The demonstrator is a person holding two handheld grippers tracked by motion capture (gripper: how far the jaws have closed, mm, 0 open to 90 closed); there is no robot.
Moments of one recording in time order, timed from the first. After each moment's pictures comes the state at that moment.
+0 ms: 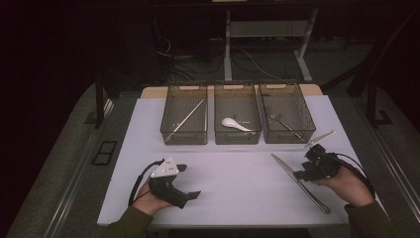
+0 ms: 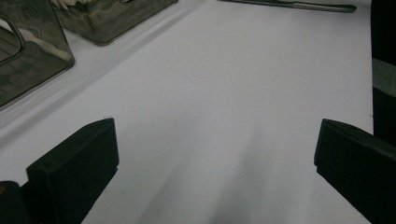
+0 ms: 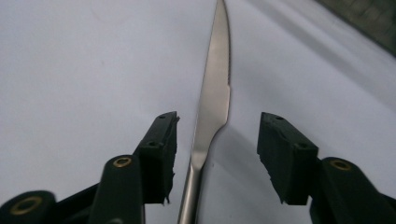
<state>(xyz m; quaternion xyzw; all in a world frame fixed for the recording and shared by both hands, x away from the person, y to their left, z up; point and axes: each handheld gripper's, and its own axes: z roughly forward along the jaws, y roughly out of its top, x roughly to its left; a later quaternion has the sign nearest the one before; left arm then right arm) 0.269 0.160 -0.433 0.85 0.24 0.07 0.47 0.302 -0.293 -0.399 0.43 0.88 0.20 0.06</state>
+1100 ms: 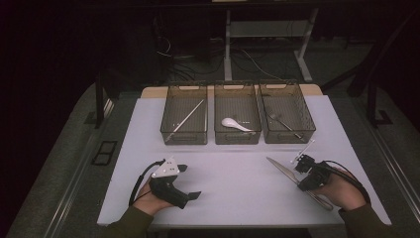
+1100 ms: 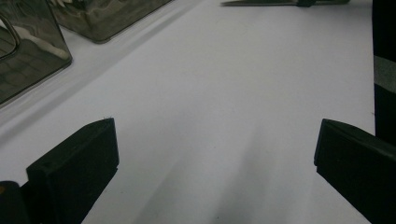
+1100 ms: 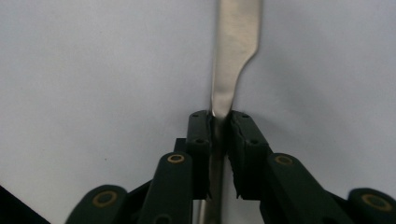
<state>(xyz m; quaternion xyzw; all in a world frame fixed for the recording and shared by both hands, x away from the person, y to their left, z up) 0.269 0.159 -0.434 0.85 0.24 0.07 0.46 0.296 -0.272 -0.420 0.40 0.91 0.06 0.03</state>
